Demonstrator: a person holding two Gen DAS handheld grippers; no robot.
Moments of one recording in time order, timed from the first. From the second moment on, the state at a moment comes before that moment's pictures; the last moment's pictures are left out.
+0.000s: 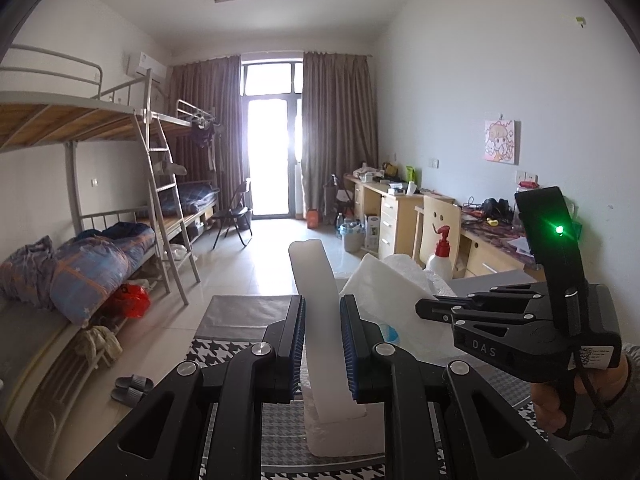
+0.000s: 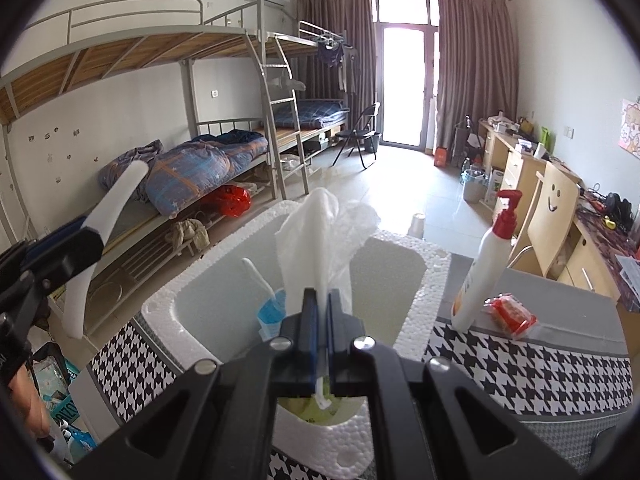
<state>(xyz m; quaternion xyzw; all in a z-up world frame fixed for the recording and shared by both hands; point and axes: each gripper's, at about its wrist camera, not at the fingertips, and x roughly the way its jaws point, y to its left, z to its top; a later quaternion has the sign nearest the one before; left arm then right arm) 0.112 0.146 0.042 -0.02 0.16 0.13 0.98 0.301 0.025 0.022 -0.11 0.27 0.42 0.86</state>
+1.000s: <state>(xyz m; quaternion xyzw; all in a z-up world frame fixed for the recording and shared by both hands) 0.120 0.136 0.039 -0.02 0.16 0.11 0.98 0.289 0.001 0.030 -0.10 0.25 0.42 0.86</state>
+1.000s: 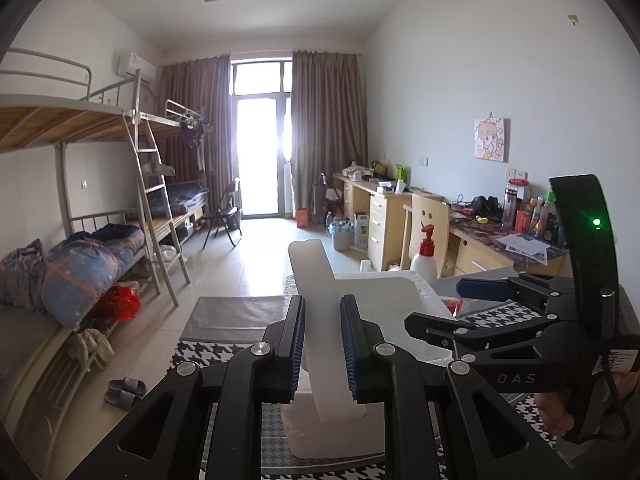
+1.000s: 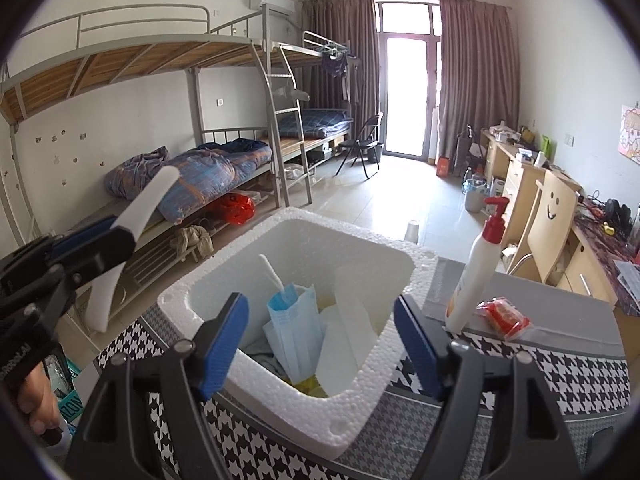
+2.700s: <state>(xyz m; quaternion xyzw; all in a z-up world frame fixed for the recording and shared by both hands) 0.173 0.114 0.034 -0.02 0.20 0.02 0.98 0.286 -0.084 0.029 -0.05 0.23 0.35 0.91</state>
